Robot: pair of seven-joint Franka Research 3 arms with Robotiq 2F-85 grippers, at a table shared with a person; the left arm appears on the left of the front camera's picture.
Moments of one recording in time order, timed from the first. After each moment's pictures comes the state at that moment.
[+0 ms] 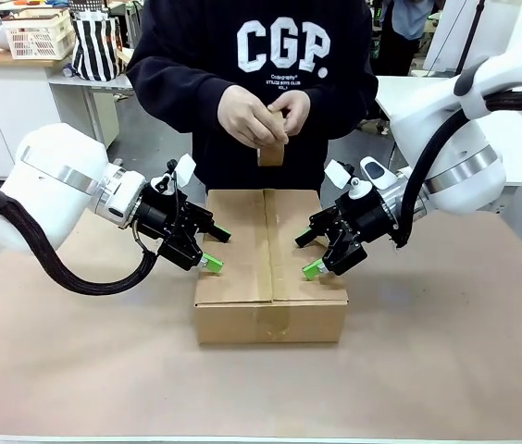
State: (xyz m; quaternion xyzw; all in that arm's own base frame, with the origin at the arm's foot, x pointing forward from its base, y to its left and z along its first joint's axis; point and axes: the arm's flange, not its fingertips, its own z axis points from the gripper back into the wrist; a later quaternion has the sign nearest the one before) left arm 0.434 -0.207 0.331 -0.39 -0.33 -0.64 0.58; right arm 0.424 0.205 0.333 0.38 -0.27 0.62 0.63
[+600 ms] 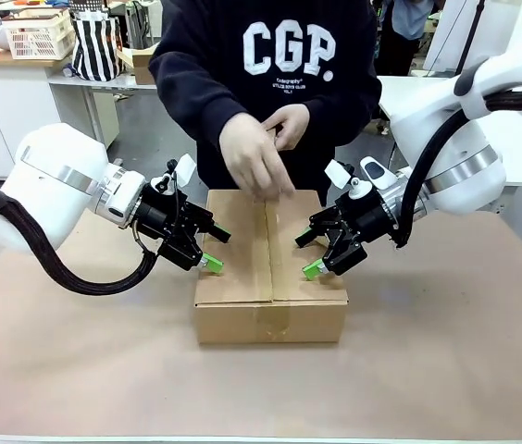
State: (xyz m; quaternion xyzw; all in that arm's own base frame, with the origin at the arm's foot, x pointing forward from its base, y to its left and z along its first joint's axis) left arm 0.434 -0.207 0.331 -0.39 -0.33 -0.64 0.58; right arm 0.424 0.205 0.333 0.38 -0.27 0.62 0.63
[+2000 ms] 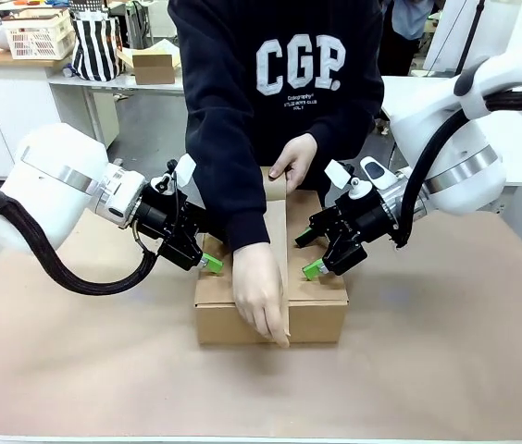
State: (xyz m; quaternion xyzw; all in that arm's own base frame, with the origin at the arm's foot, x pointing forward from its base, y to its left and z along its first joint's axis) left arm 0.434 -0.208 0.331 -0.39 -0.33 -0.64 0.58; right arm 0.424 0.205 0.333 0.38 -0.27 0.62 0.63
